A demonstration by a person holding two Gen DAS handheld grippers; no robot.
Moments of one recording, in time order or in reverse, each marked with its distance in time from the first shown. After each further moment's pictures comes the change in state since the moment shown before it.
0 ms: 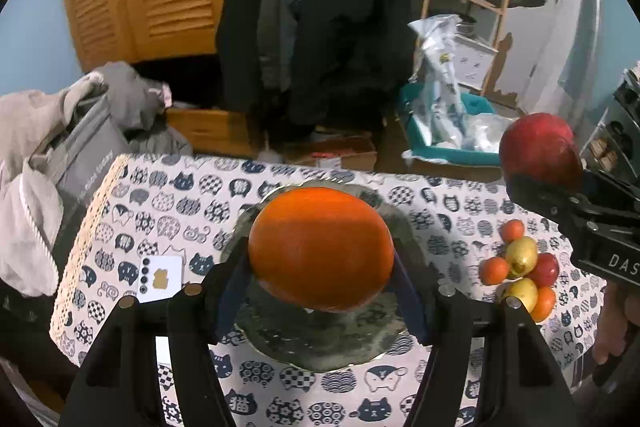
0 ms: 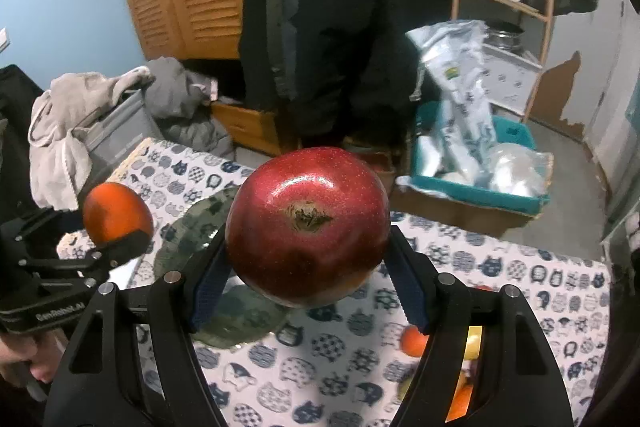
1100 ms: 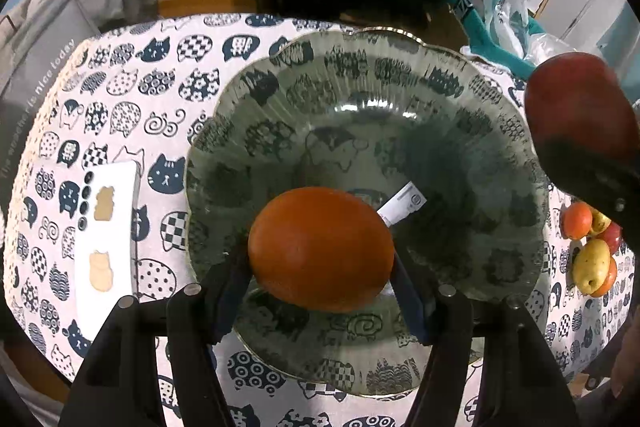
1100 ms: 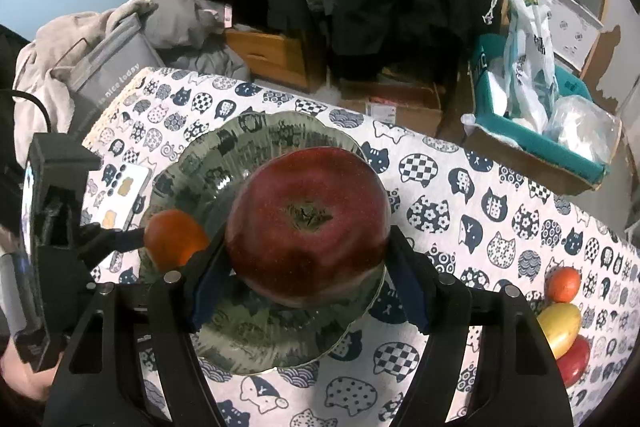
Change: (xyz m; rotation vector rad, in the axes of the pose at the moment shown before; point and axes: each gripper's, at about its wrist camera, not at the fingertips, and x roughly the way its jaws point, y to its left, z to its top) left arm 0.139 0.034 -0.056 -0.061 0.346 0.022; right arm 0.116 0.036 -0.029 -0.015 0.239 0.050
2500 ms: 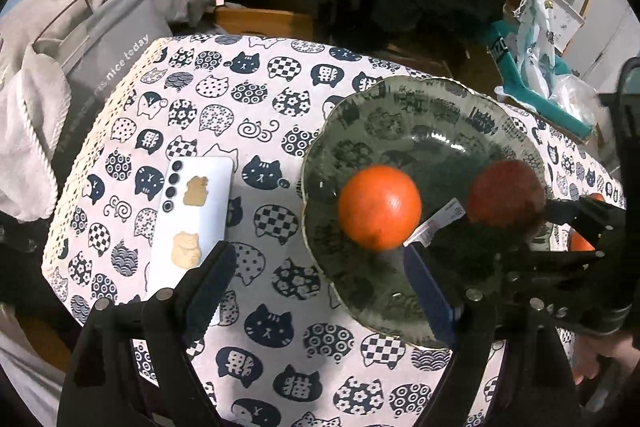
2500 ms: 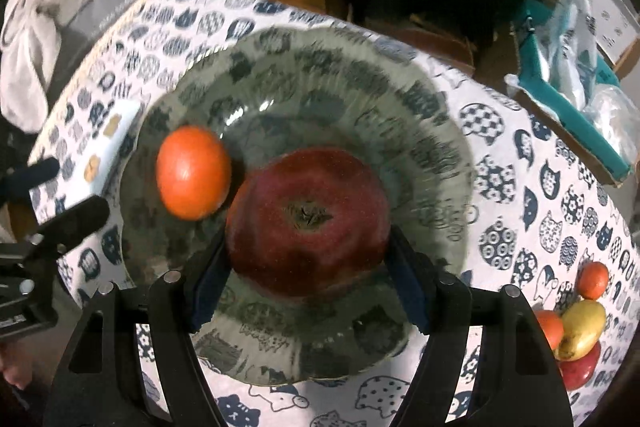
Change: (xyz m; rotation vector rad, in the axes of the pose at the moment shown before) left arm -0.052 0.047 -0.016 -0.095 -0.091 0.092; right arm 0.062 0.034 -0.018 -0.087 0.232 0.001
